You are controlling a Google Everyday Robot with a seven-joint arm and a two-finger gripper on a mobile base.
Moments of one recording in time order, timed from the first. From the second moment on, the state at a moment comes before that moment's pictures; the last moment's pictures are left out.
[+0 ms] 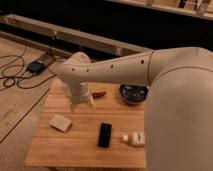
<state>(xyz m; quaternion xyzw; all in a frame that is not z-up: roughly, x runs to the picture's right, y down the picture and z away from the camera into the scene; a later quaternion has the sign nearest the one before) -0.109 0.103 0.703 -0.26 0.23 0.64 0.68</state>
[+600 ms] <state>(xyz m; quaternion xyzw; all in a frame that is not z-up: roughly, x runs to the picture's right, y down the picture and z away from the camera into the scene) -0.109 0.103 0.703 -0.26 0.23 0.64 0.68</state>
